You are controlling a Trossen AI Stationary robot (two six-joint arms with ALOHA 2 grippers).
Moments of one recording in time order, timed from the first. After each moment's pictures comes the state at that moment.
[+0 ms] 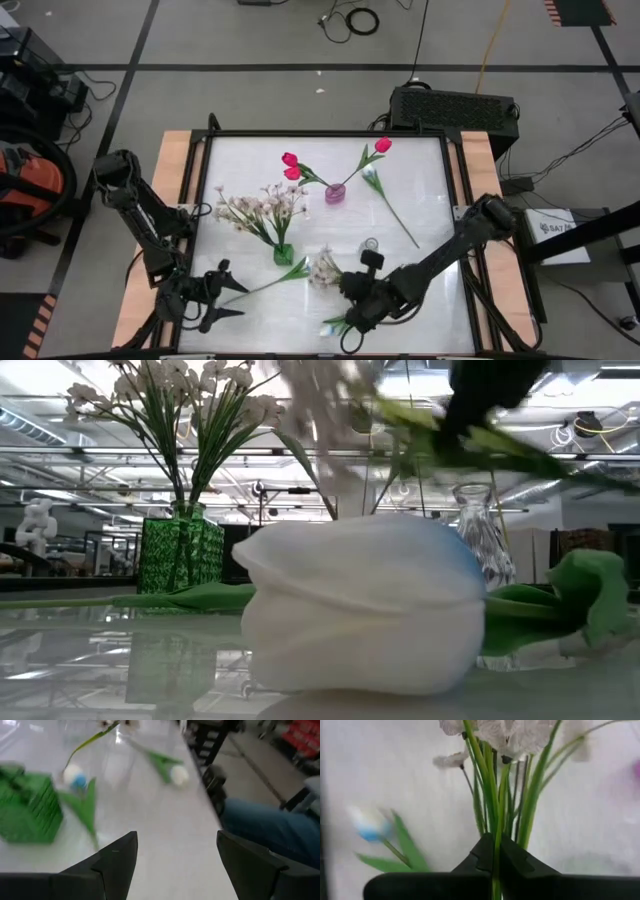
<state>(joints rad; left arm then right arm) -1.14 1.29 0.49 0.19 -0.77 -0.76 0.61 1.90 1.52 -0.84 0.46 0.83</state>
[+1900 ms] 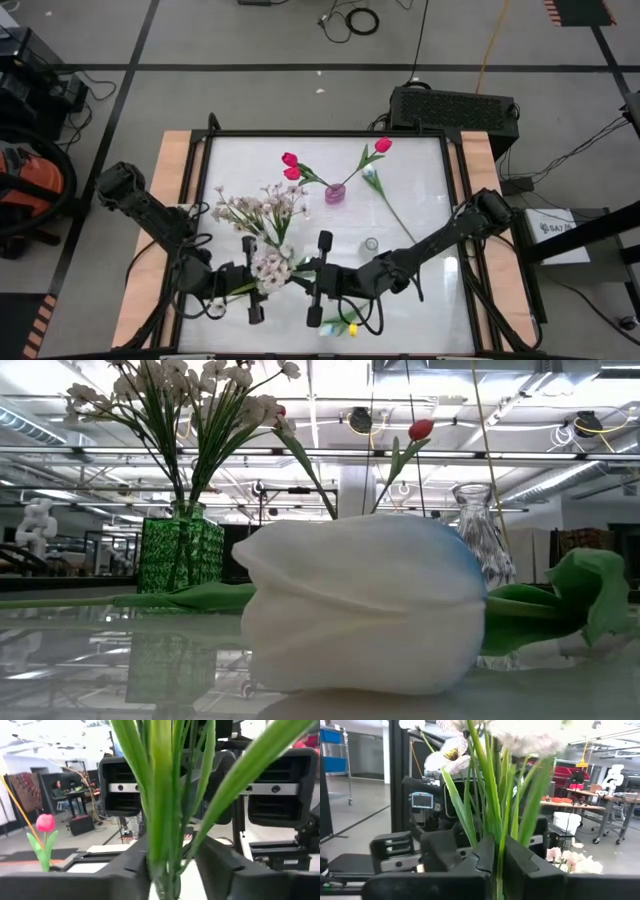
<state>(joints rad) -0.79 1.46 0.83 0.87 -0.88 0.32 0.50 1.91 1.53 0.54 0.62 -0.14</state>
